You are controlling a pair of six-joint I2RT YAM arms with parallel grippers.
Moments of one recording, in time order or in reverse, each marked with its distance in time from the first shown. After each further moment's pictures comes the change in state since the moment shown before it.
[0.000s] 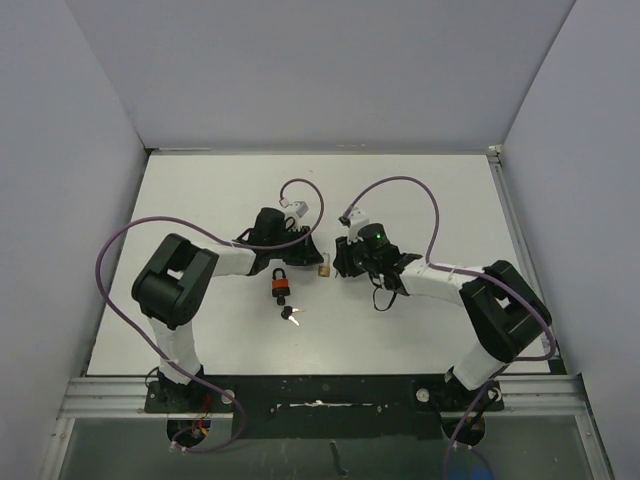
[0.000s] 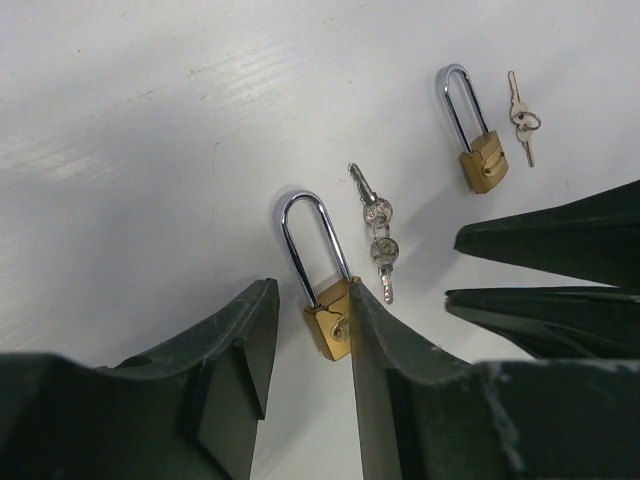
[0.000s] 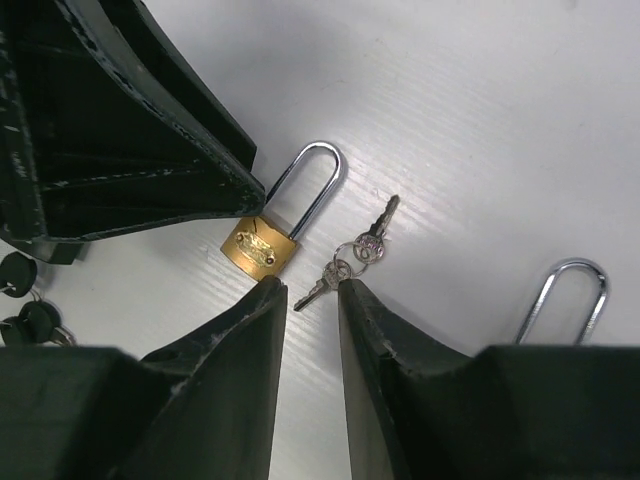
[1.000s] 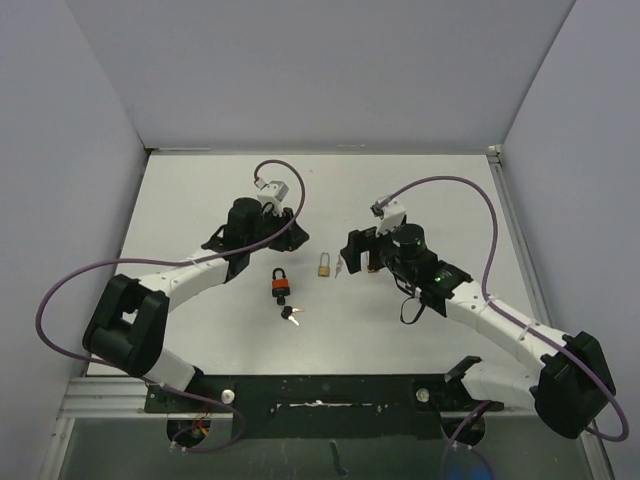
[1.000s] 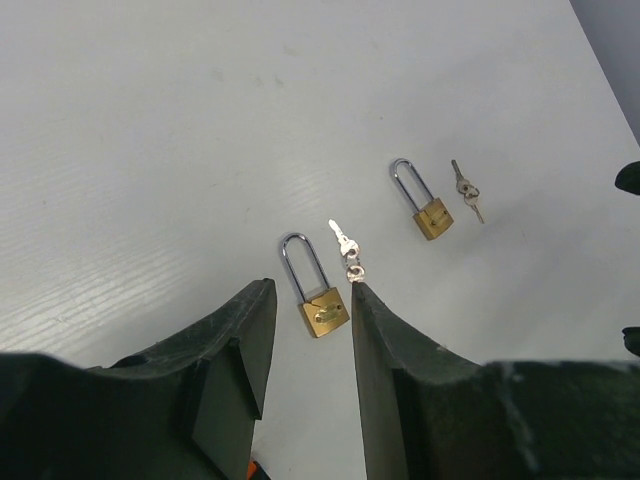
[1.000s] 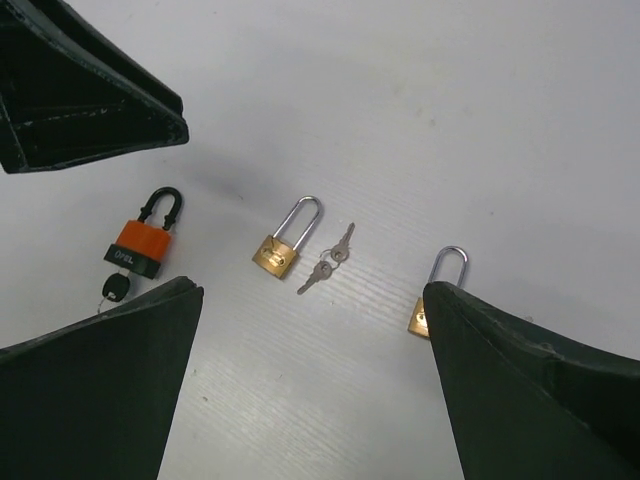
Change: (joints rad) left arm 0.028 -0.357 -0.071 -0.074 -0.143 0.084; right arm -0.004 -0.499 -0.048 -0.196 0.138 0.004
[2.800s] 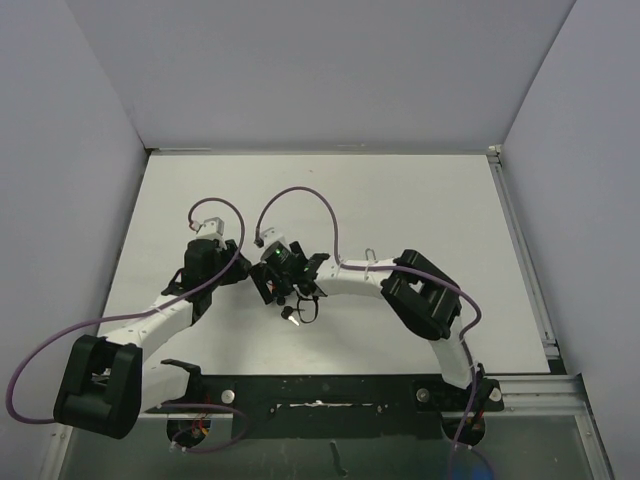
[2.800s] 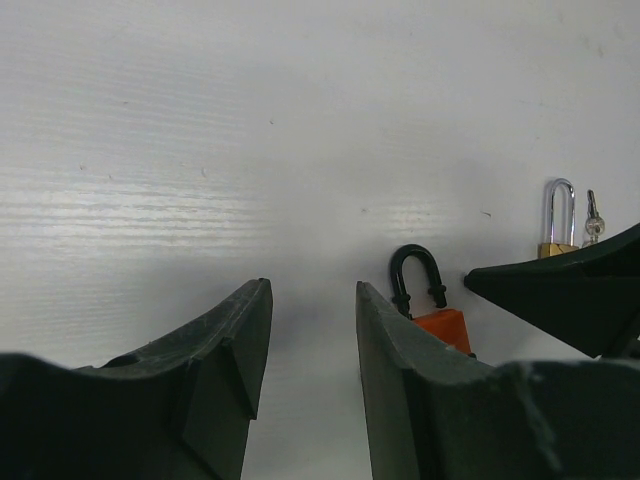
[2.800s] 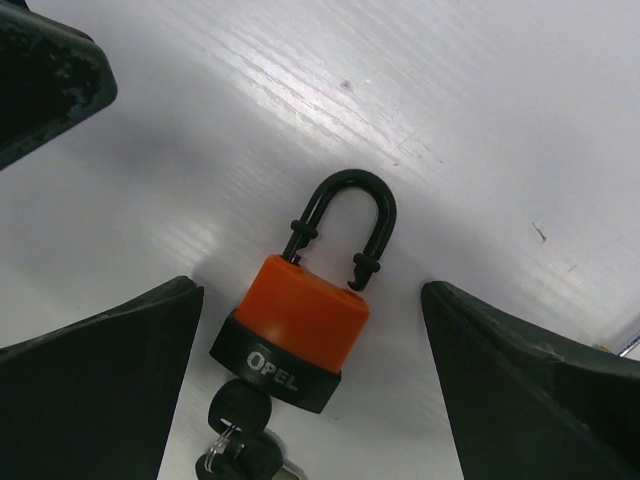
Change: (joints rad) left arm 0.229 -0.352 -0.424 -0.060 -0.266 -0.069; right arm 0.396 0.909 0.639 -0.187 0.151 0.109
